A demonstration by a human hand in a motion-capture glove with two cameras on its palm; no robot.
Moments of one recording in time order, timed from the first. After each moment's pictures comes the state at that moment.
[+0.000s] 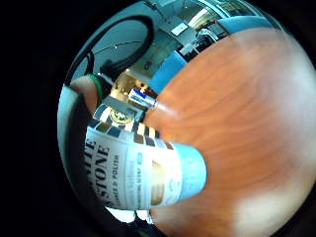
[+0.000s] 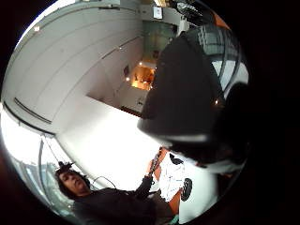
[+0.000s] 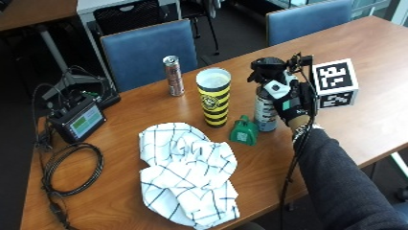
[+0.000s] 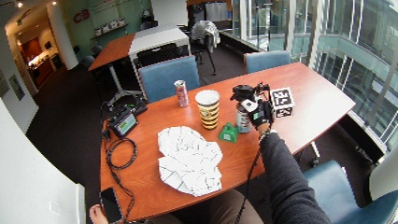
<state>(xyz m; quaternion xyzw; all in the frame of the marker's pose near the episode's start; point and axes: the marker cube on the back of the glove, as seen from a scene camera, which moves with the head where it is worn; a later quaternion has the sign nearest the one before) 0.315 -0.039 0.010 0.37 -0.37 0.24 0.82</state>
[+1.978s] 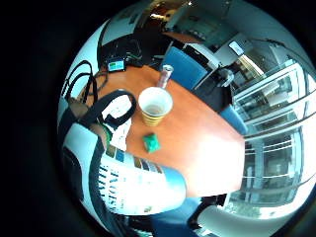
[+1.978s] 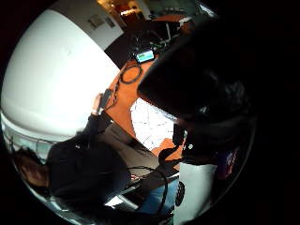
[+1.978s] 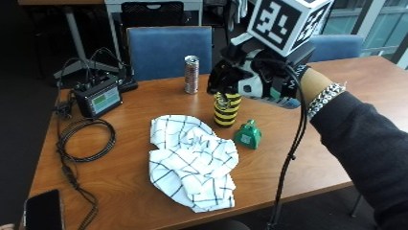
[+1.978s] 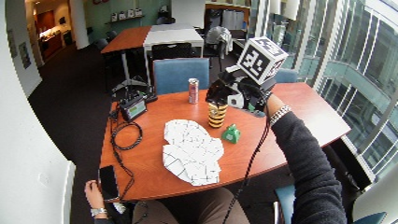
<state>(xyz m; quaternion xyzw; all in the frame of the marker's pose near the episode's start) 0.189 -0.069 -0.094 0.10 0.07 0.03 0.99</state>
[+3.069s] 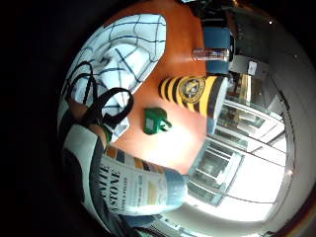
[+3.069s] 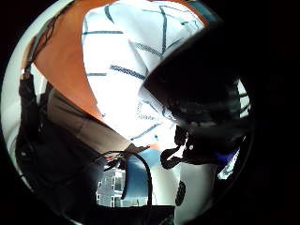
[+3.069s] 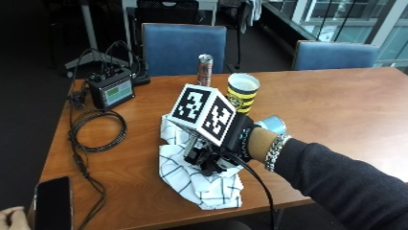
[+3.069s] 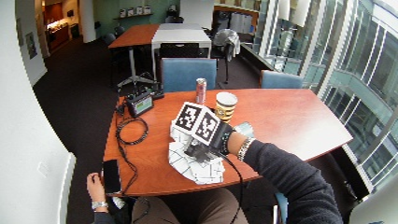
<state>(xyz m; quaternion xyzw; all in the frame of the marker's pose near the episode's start) 0.118 -0.080 0.065 -0.18 0.34 -0.03 0.92</state>
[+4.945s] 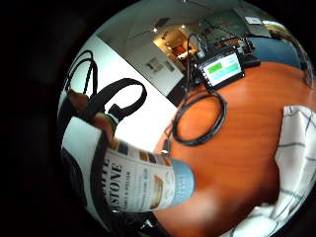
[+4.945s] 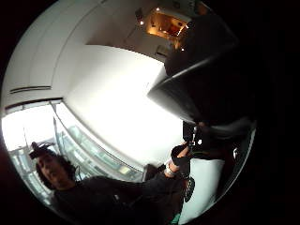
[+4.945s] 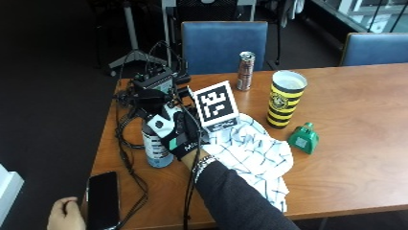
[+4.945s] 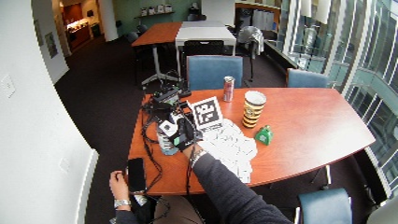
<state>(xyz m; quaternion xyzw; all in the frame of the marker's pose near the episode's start) 0.069 -0.187 0.073 0.33 -0.40 0.08 0.85</state>
